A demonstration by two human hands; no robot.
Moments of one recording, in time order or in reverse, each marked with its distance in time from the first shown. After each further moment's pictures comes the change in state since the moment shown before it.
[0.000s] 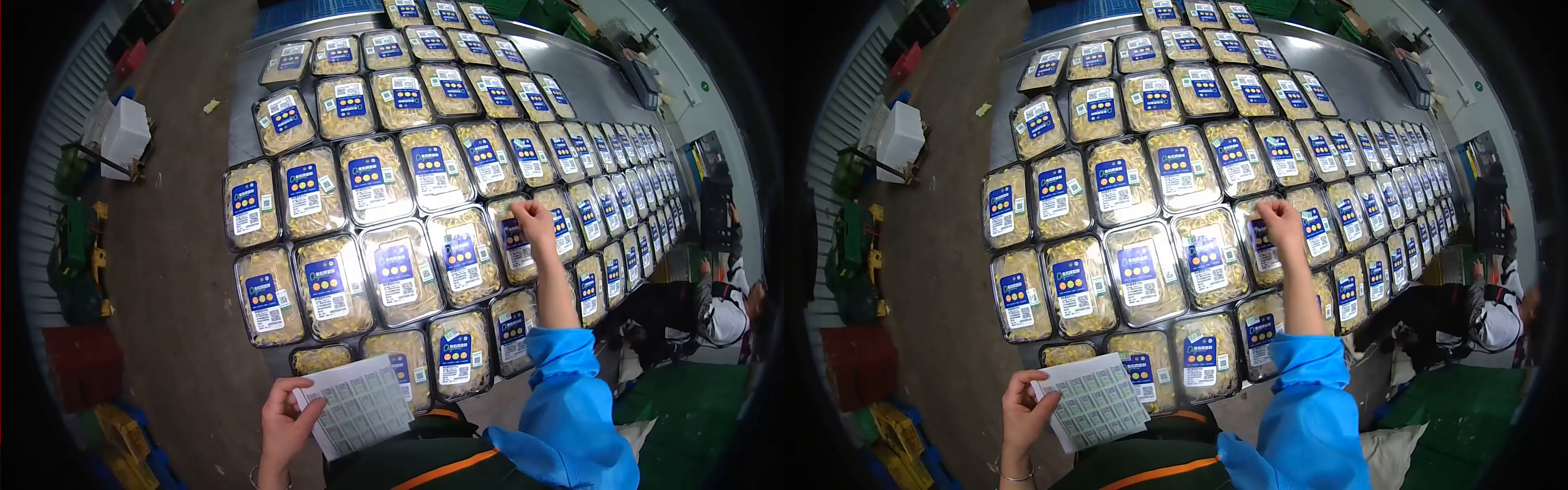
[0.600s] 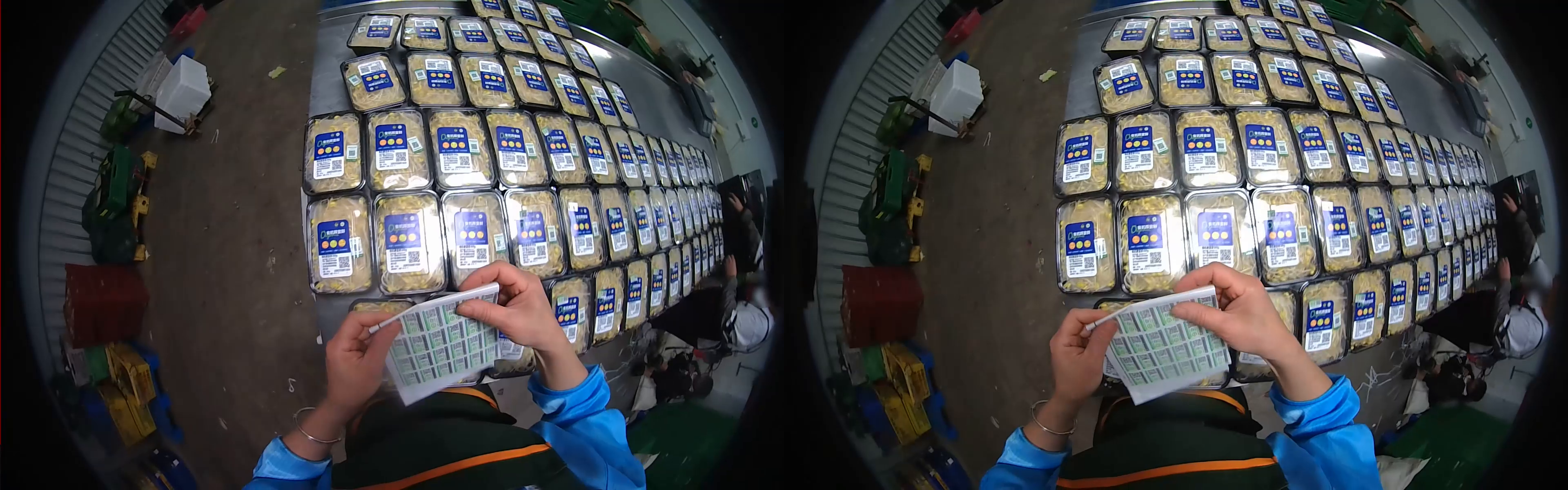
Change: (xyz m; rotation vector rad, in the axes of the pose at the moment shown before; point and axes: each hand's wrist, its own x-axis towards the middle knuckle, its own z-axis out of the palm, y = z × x) left_hand 0.006 0.023 0.019 -0.267 0.101 0.129; right_hand -0.232 -0.100 0.089 0.284 -0.923 -0.086
